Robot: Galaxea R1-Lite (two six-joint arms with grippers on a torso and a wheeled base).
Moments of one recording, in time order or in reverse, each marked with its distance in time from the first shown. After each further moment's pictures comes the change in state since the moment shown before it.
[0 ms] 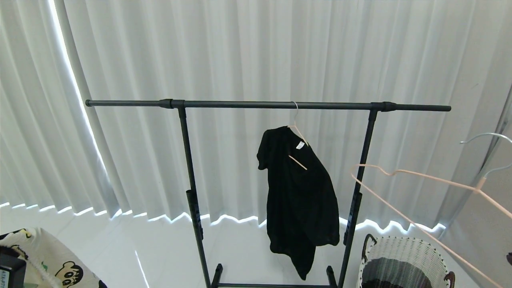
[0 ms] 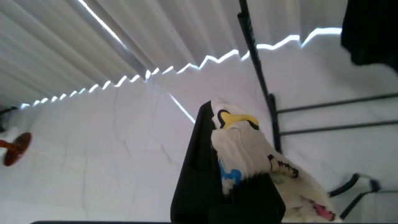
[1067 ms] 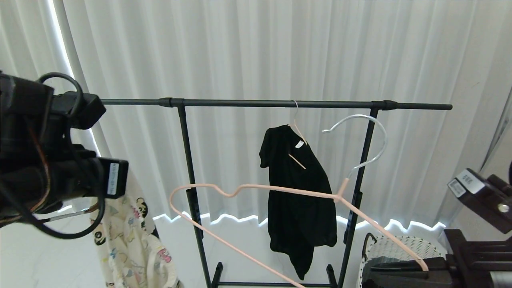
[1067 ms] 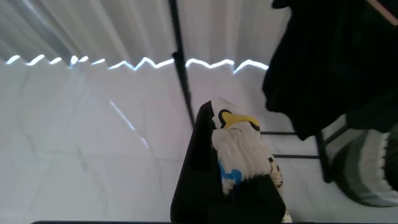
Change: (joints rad) left arm -0.126 0.503 -0.411 0.006 0.001 -0.320; right arm 0.751 0.362 0.035 -0.553 0.097 0.417
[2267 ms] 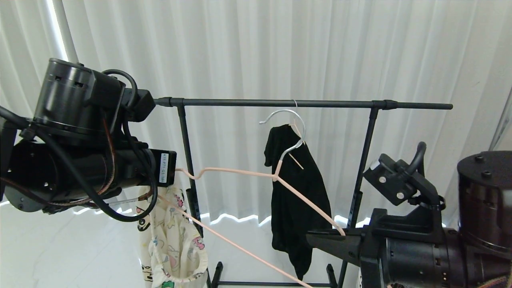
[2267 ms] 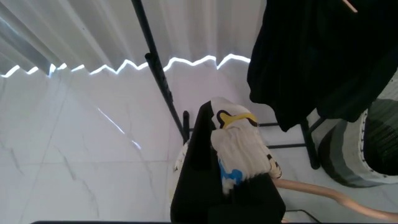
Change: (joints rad) left arm -0.140 0.128 -0.095 -0.001 0.003 -0.097; right arm 0.072 0.270 -0.041 -0.316 -0.158 0.070
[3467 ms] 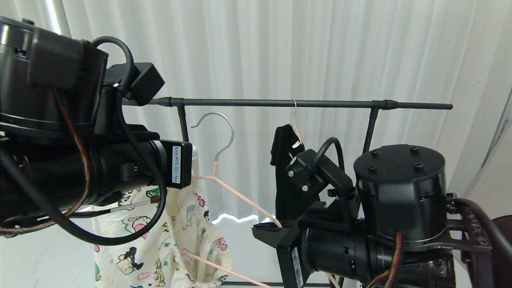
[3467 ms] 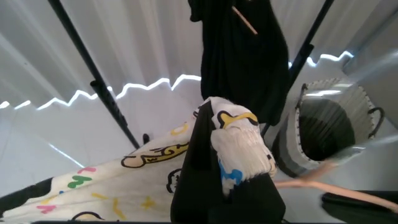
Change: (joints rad) left arm -0.210 -0.056 -0.049 -0.002 0.003 -0.057; right arm 0.111 0.240 -0.232 -0.005 -0.093 0.015
